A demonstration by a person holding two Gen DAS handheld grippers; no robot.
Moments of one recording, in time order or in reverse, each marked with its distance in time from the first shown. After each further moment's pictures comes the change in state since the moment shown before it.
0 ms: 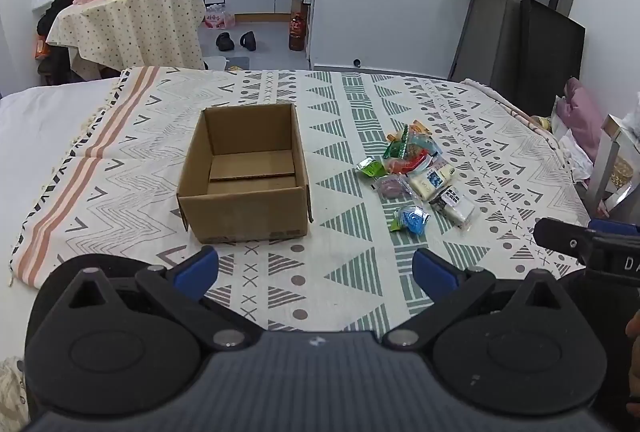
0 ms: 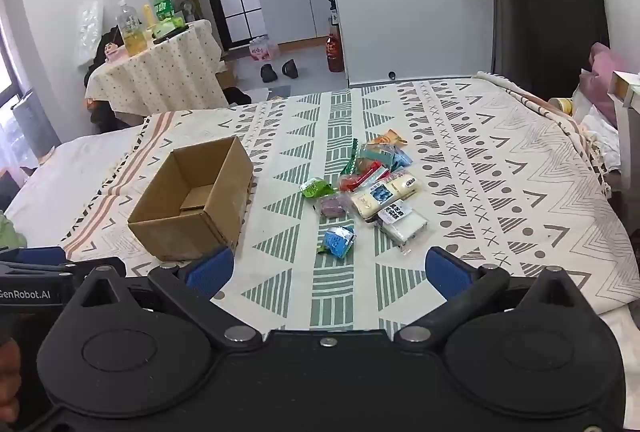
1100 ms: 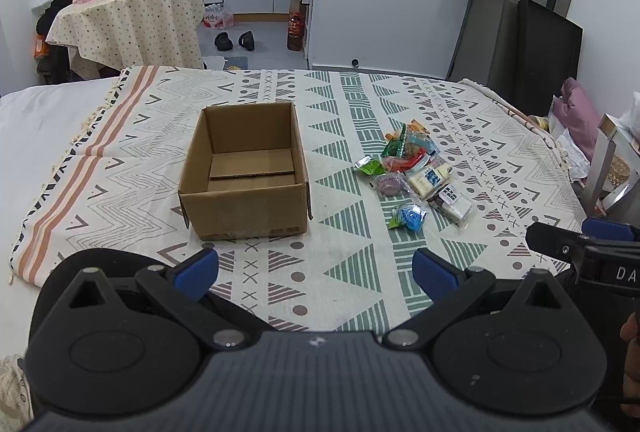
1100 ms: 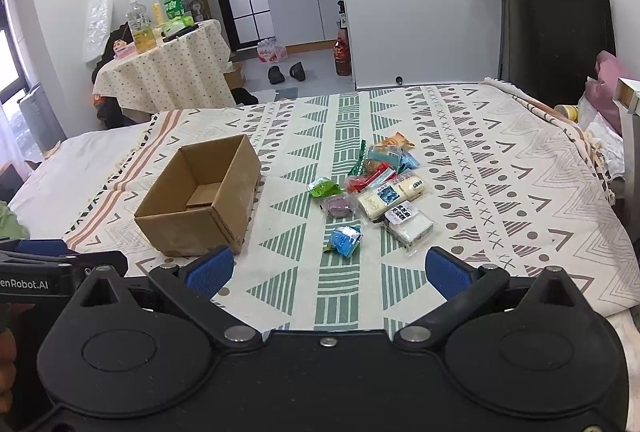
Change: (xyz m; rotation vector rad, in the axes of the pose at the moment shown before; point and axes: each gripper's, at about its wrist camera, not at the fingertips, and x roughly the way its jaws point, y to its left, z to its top) left arm -0.005 0.004 -0.003 -0.003 0.021 -0.014; right arm -0.005 0.006 -0.005 -0.036 -0.015 0.021
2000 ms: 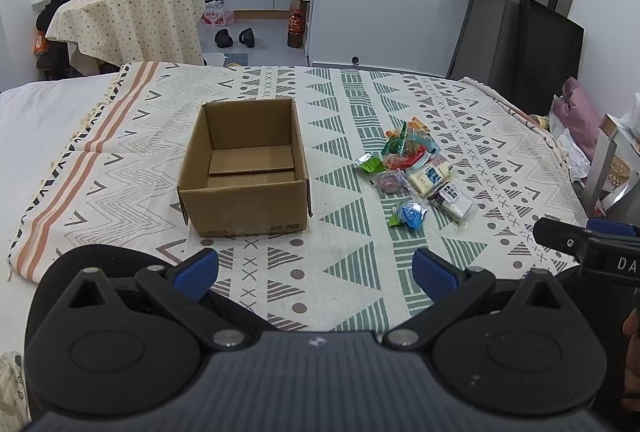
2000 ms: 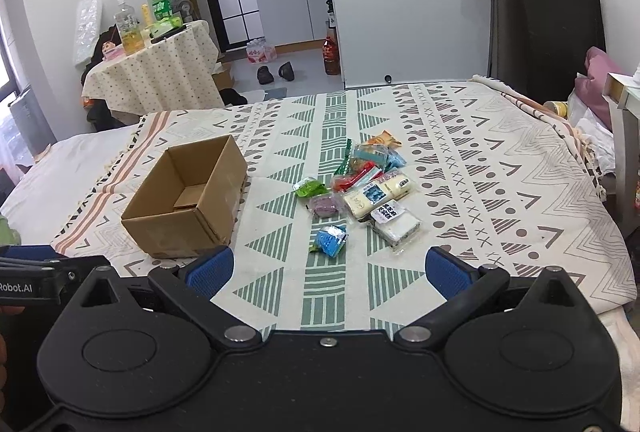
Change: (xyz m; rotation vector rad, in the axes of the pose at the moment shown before) left arm 0.002 0.001 -0.001 -0.007 0.007 -0.003; right arm 0.003 -0.007 0.000 0.014 0.000 -0.032
